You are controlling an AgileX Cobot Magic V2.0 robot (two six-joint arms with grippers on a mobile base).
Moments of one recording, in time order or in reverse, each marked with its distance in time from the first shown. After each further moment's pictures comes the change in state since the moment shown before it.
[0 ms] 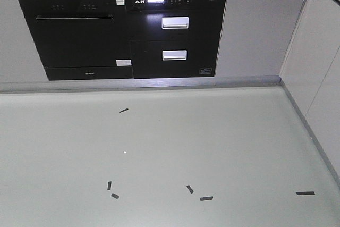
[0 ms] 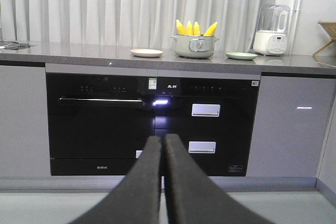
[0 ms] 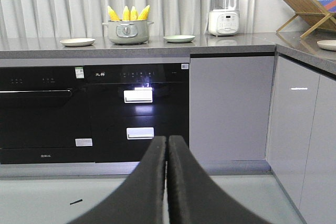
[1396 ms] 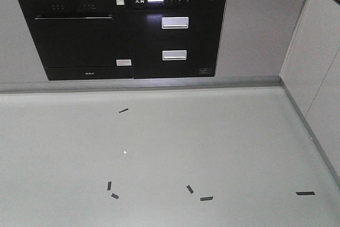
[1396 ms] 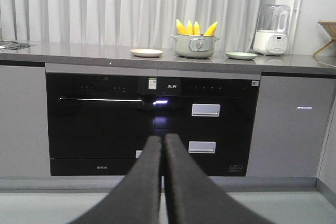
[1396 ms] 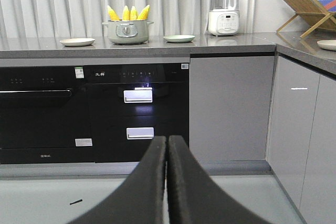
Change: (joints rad) left arm 0.000 0.000 0.000 0.000 0.000 0.000; right arm 0.000 0.000 0.000 0.000 0.000 0.000
